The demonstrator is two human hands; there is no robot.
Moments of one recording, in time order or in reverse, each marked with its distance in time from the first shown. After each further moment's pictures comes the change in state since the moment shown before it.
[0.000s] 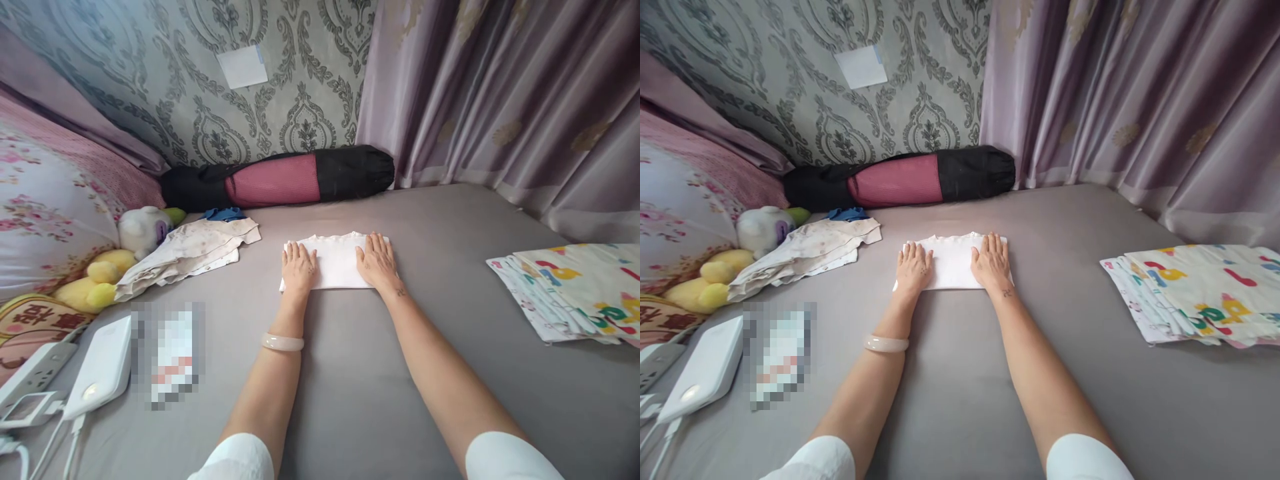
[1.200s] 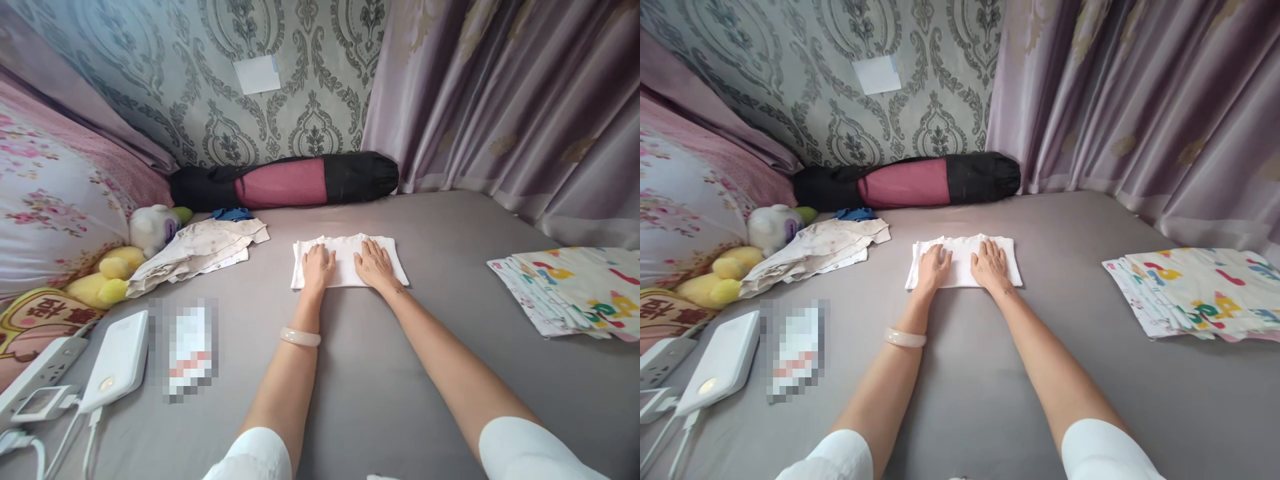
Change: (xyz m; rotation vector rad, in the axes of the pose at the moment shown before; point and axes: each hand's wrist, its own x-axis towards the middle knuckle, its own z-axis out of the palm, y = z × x) left_hand 0.002 0.011 0.002 -0.394 -0.010 0.065; right_hand -0.006 -0.029 -0.004 -0.001 -0.084 -0.016
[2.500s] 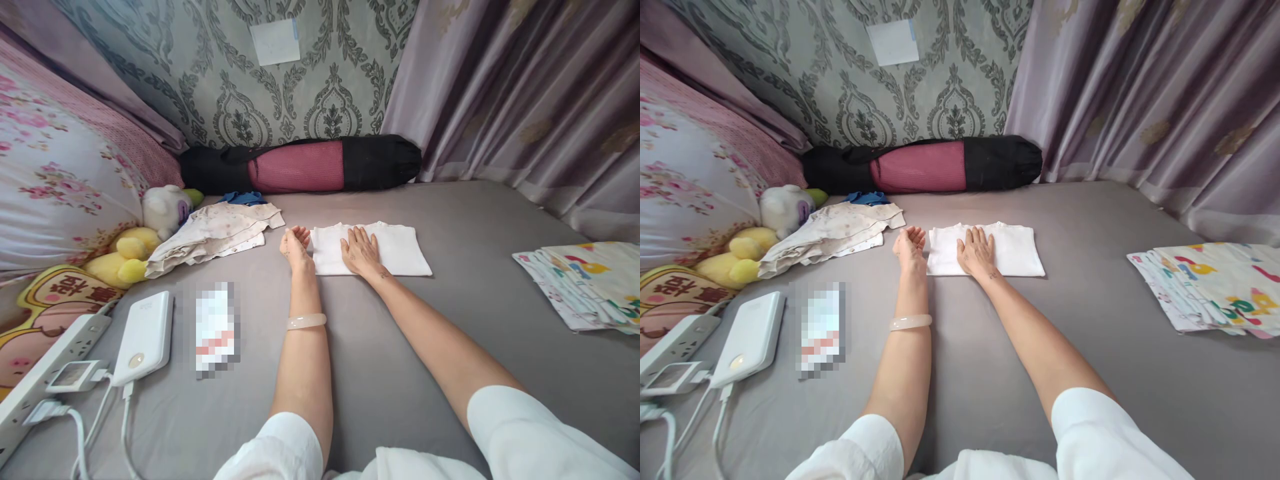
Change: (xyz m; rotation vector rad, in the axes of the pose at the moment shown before) left_hand 0.025 -0.046 -0.049 -1.535 0.568 -0.687; right_hand 0.012 -0.072 0.027 -0.006 0.001 -0.090
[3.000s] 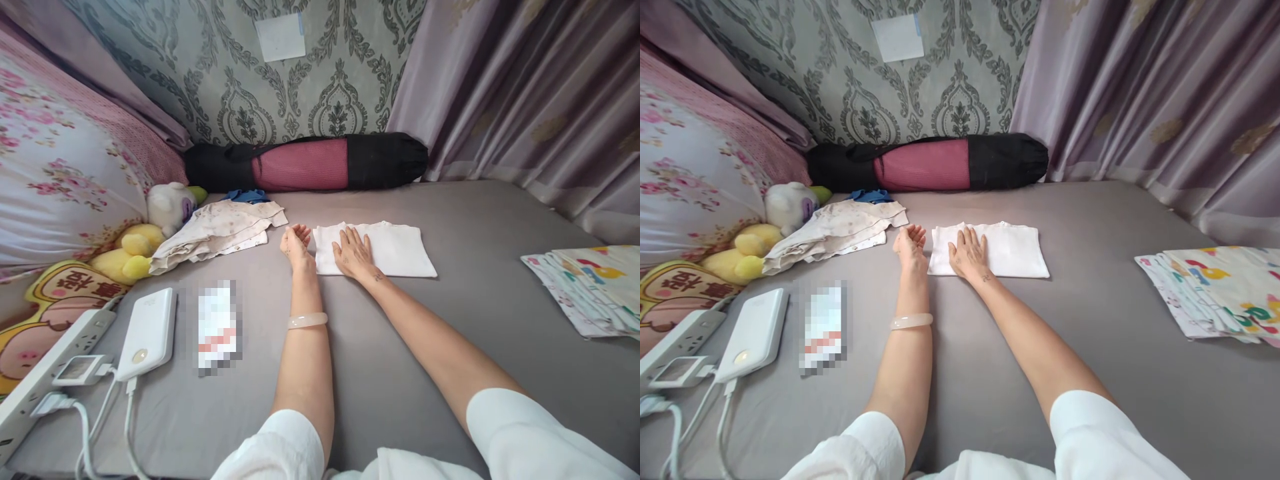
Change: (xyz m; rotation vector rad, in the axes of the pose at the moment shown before) left_hand 0.004 0.003 -0.001 -0.021 0.002 0.021; right_hand -0.007 -0.025 -0.001 0.041 -0.016 -0.079
